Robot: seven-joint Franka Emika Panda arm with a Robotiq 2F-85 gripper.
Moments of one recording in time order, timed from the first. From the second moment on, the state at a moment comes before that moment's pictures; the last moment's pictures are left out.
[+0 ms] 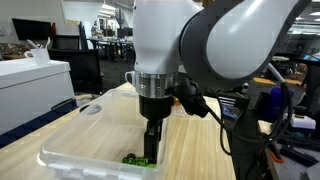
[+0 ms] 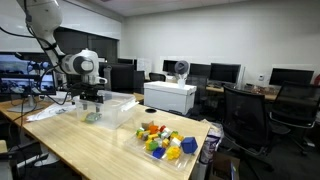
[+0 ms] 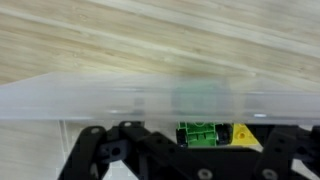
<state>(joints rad) 0.20 0.26 0.14 -2.33 -0.09 2.54 0.06</state>
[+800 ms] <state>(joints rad) 0.21 0.38 0.11 -2.23 -0.09 2.54 0.06</state>
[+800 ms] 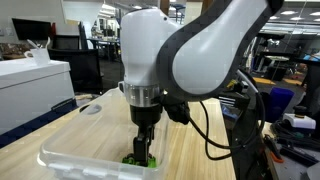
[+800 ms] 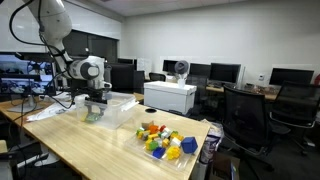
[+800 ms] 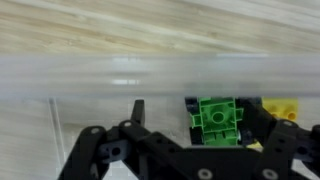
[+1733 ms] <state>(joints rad) 0.21 0.51 0.09 -2.10 -0.11 2.50 0.07</state>
